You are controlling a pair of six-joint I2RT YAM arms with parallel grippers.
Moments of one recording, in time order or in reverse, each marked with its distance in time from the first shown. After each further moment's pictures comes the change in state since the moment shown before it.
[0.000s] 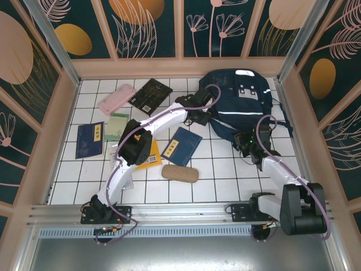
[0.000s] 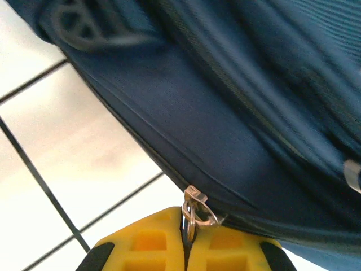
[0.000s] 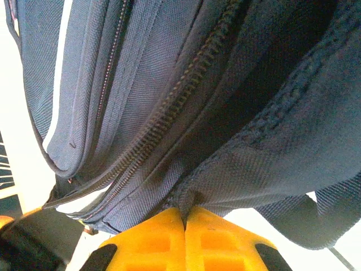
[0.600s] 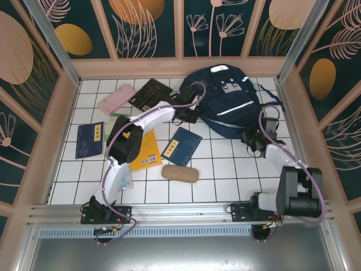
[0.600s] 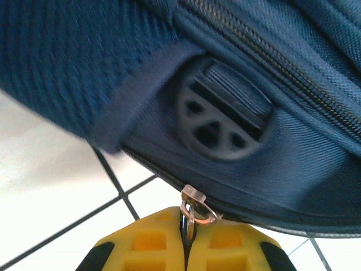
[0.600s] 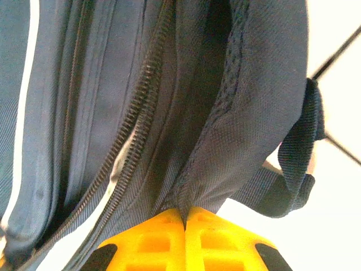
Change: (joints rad) left arm 0.080 -0.191 -0.334 0.165 0.113 -0.058; right arm -0.145 0.210 0.207 -0.141 -0.008 -0.291
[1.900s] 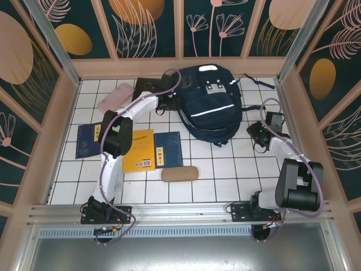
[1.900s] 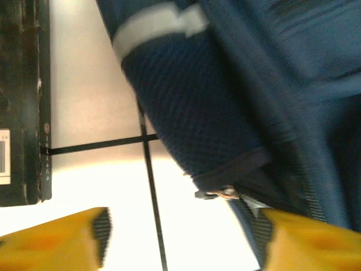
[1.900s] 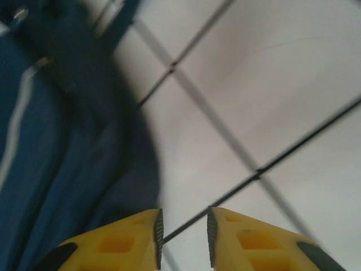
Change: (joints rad) left arm 0.184 0.038 0.096 -0.079 -0.134 -0.127; right arm 0.007 0.022 0.079 -0.057 0.053 -0.234
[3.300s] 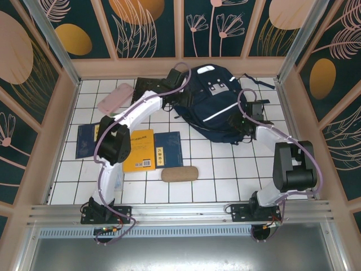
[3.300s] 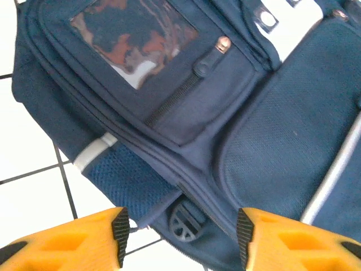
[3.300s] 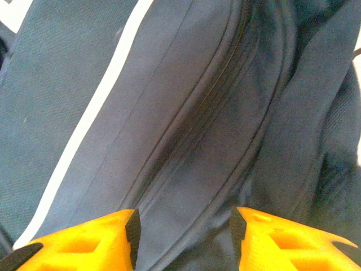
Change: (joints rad) left arm -0.095 -0.063 0.067 0.013 0.022 0.034; right arm 0.163 0.219 0.169 0.049 0.046 -0.113
